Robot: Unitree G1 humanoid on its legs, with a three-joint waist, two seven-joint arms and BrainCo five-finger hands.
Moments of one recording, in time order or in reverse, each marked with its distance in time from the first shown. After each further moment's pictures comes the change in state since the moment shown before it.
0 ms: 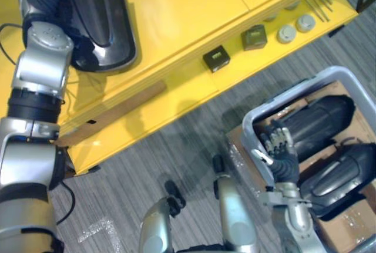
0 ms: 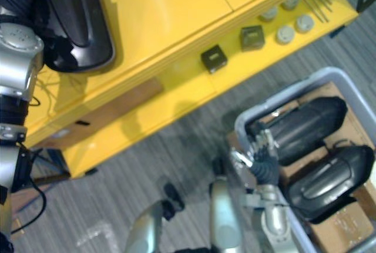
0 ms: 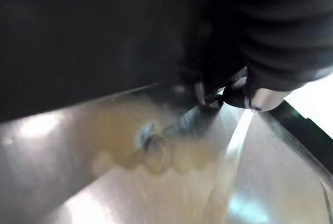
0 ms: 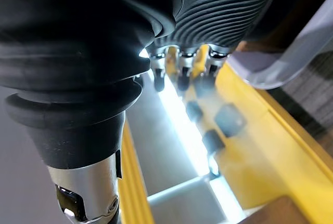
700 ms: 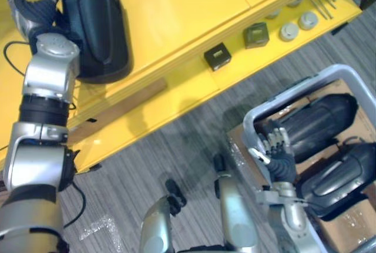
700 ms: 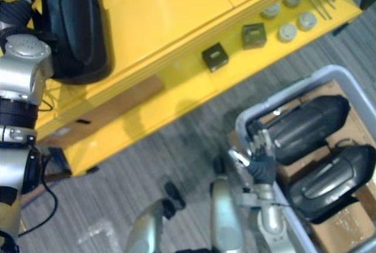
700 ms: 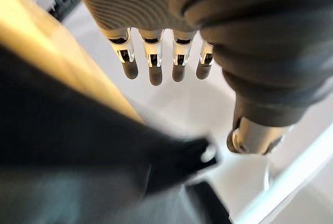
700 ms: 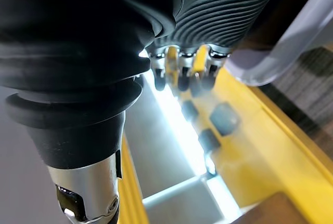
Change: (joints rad) left arm 0.033 -0.068 0.084 0.023 -0.077 -0.049 0.392; right arm -0.013 0.002 0.050 0.001 -0.001 -0.004 -0.050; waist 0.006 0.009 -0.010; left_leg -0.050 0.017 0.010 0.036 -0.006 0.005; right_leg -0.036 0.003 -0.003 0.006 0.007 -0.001
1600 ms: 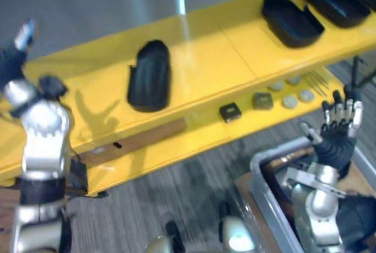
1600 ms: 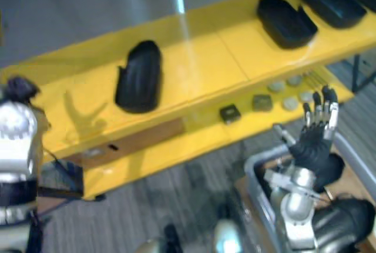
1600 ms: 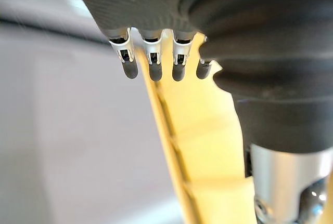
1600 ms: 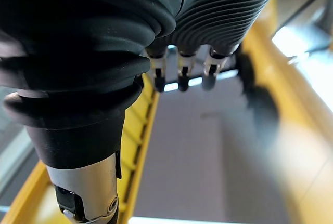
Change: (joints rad) left arm 1.035 -0.272 0.409 -0.747 0.059 -0.637 -0.061; right arm -0.186 -0.001 -0.263 0.049 -0.126 -0.108 -0.074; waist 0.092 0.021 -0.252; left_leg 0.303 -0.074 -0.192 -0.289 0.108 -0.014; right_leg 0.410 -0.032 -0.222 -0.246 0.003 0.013
